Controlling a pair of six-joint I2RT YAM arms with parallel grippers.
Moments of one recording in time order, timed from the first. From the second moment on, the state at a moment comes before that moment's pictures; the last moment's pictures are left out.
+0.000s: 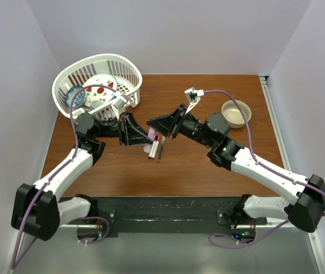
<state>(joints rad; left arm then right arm) -0.32 1.17 0.70 0.83 1.26 -1.05 0.86 1.19 0.93 0.43 -0.25 0.74</state>
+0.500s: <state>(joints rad) -0.32 0.80 0.66 0.18 0.77 -0.59 0.57 1.30 1.08 -0.06 -0.34 0.62</state>
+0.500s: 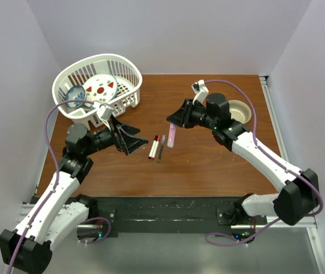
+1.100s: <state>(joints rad) -0.32 0.75 0.65 -0.15 0.51 -0.34 0.52 1.79 1.04 -0.15 -0.30 0.61</state>
